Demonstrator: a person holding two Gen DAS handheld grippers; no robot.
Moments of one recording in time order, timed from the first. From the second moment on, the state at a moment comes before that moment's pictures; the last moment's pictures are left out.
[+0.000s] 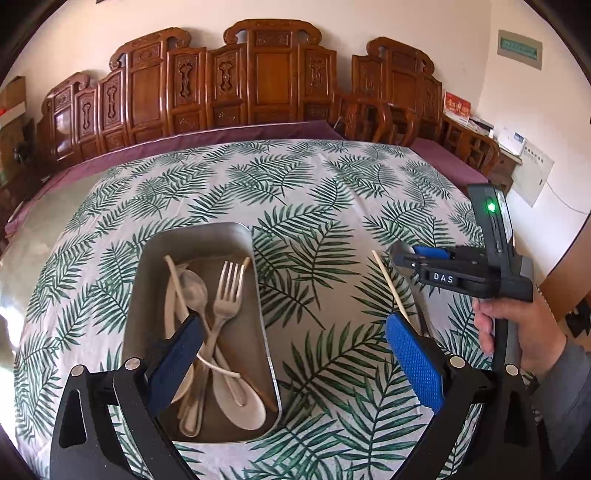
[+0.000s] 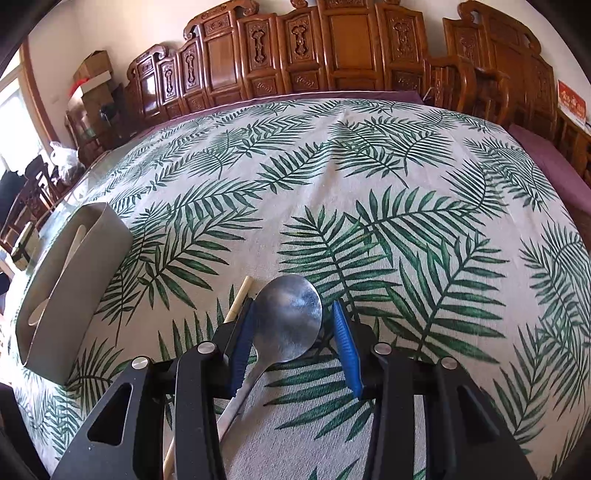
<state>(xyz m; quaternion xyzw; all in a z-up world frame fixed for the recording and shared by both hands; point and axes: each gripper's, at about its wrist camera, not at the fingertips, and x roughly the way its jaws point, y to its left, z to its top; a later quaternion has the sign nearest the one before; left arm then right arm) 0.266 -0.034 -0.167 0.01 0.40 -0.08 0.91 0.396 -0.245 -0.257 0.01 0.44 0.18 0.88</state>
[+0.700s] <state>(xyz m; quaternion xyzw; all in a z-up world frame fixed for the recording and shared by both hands) 0.271 -0.096 -0.193 0.04 0.43 -0.10 0.89 0.384 -0.269 -0.239 0.03 0.43 0.21 0.88</state>
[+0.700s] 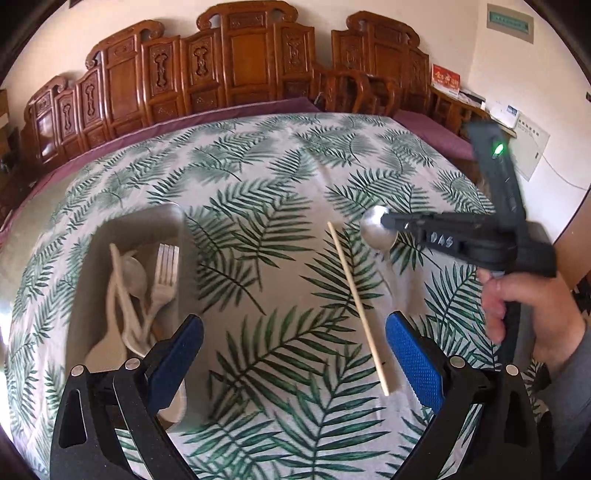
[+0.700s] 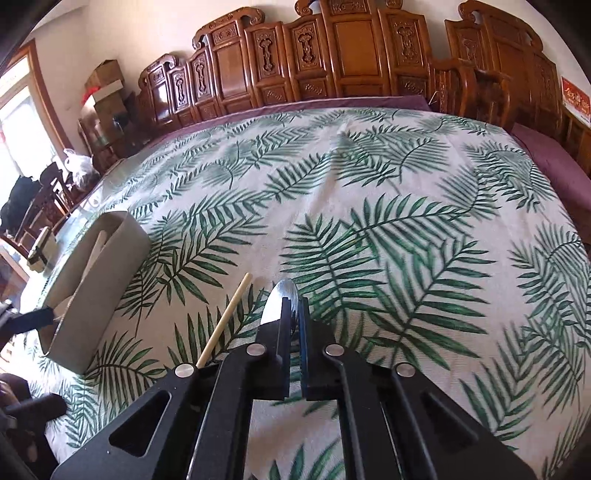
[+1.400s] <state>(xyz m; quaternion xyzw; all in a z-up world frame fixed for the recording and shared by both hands) 0.298 -0.152 -0.243 0.06 0.49 -0.13 0.86 0.373 -0.297 -0.214 0.03 0.41 0.21 0.89</state>
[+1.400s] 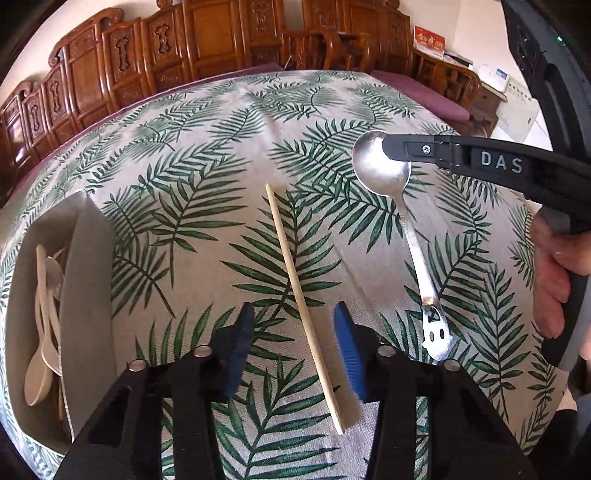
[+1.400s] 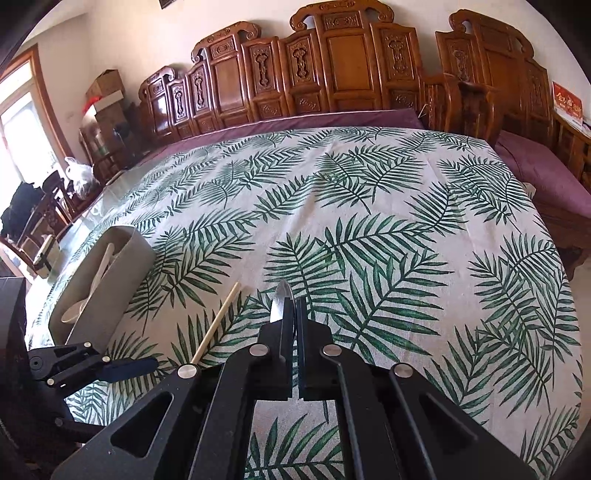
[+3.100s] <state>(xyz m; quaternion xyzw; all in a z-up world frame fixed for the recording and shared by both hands) 0.274 -0.013 -0.165 0.06 0.43 -0.09 0.90 0.317 -0.211 -0.169 -0.01 0.38 0.27 0.89</state>
